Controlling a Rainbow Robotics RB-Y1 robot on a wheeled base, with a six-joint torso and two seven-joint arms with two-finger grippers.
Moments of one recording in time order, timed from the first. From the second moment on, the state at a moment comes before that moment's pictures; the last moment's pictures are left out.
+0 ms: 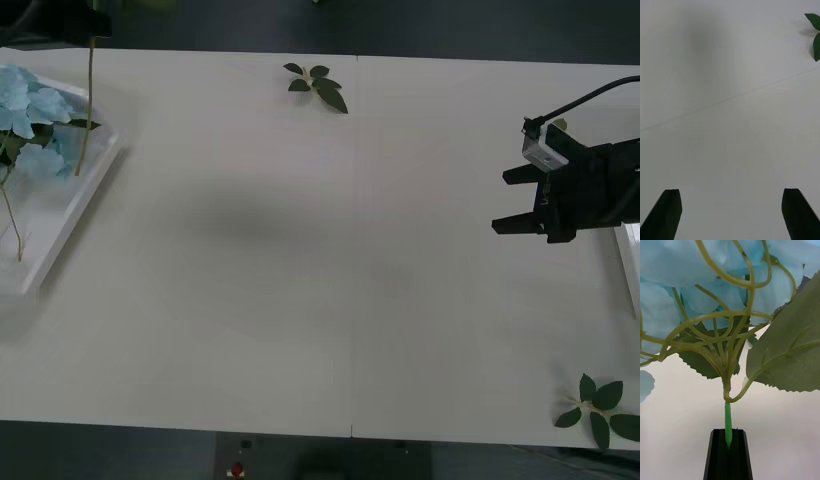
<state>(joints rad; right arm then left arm) -0.46 -1.21 0.43 -1.66 -1.85 0.90 2.68 -0.73 1.05 -0.06 -1.76 1.26 1.24 -1.28</state>
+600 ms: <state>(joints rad) -0.46 -1.21 0.43 -1.66 -1.85 0.90 2.68 -0.73 1.11 0.09 -1.37 1.34 1.39 -1.73</state>
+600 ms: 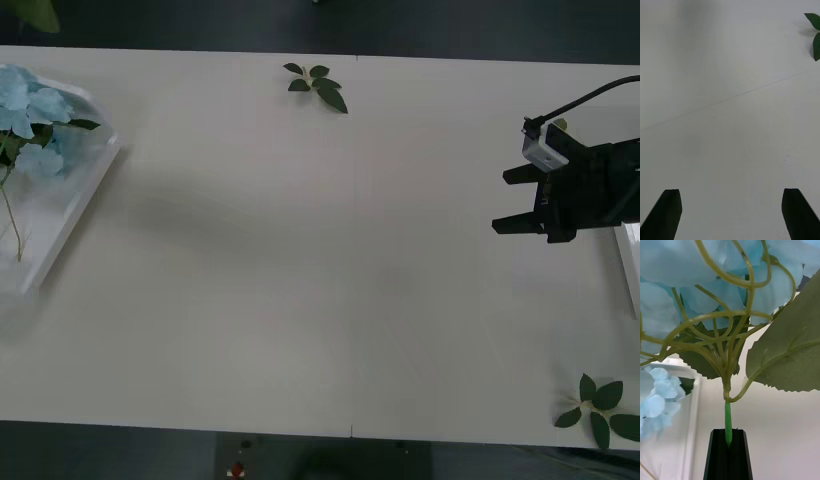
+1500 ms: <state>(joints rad) -0.46 -1.21 0.43 -1.66 -1.85 0.90 2.68 -0.73 1.12 0.09 -0.99 1.22 1.28 -2.16</state>
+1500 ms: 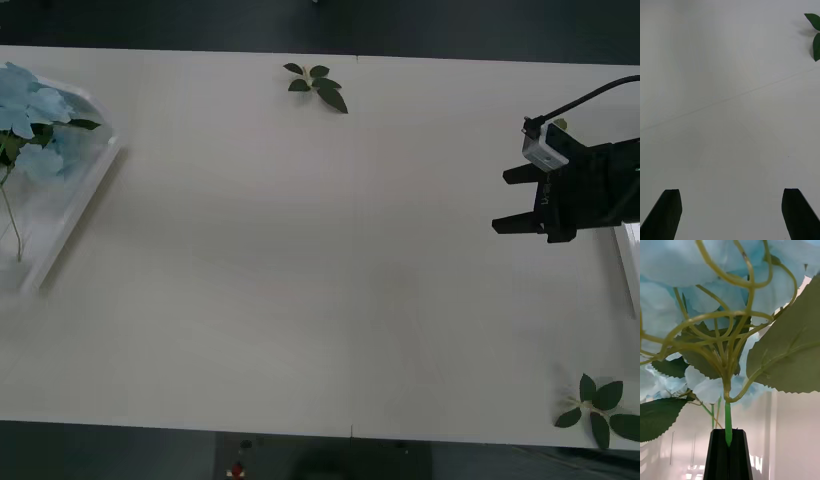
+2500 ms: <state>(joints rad) -0.46 -1.21 0.43 -1.66 -1.85 0.90 2.68 -0.72 0.91 0.08 -0.62 1.42 0.84 -2.52</state>
